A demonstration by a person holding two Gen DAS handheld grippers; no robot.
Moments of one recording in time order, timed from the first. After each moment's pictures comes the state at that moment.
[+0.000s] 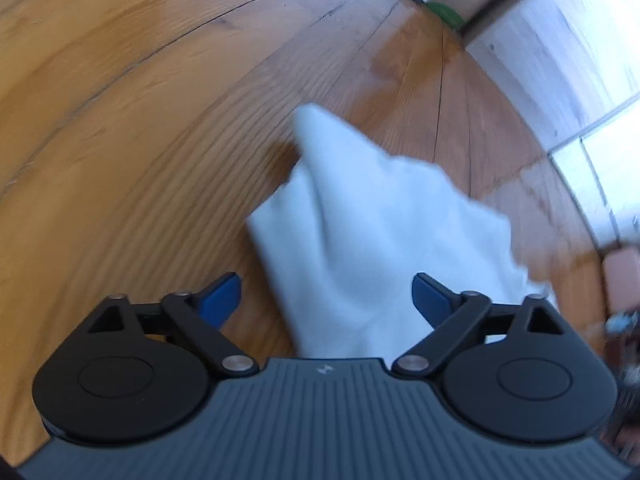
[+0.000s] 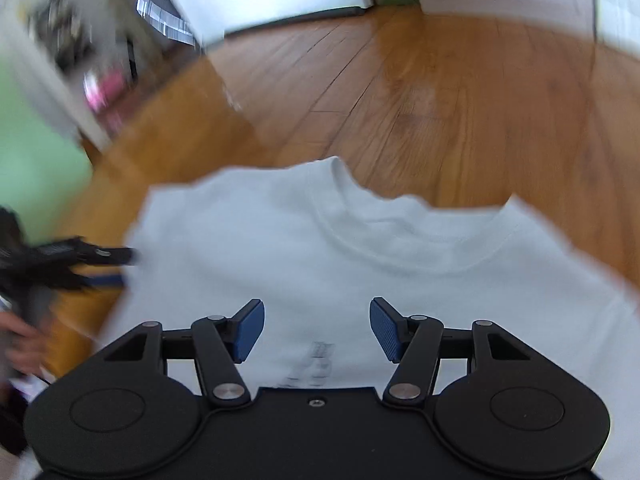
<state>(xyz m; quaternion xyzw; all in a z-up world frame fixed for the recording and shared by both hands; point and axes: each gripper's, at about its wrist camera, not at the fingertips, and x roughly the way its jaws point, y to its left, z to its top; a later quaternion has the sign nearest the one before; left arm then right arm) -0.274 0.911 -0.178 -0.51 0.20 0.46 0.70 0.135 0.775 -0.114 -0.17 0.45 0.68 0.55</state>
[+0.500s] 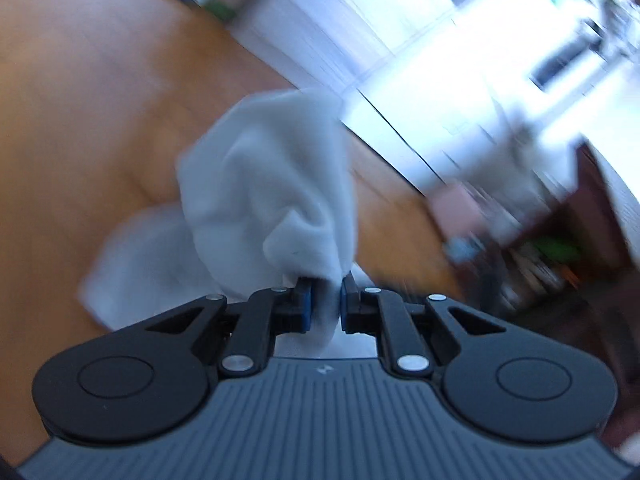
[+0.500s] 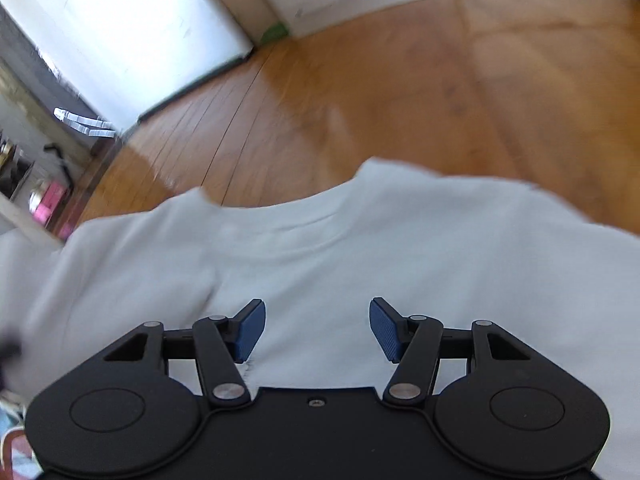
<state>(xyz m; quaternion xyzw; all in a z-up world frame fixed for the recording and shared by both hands) -0.171 0.756 -0.121 -0.48 0.16 0.21 0.84 0.181 0.703 -0.125 -0.06 0.48 0.58 0.65</state>
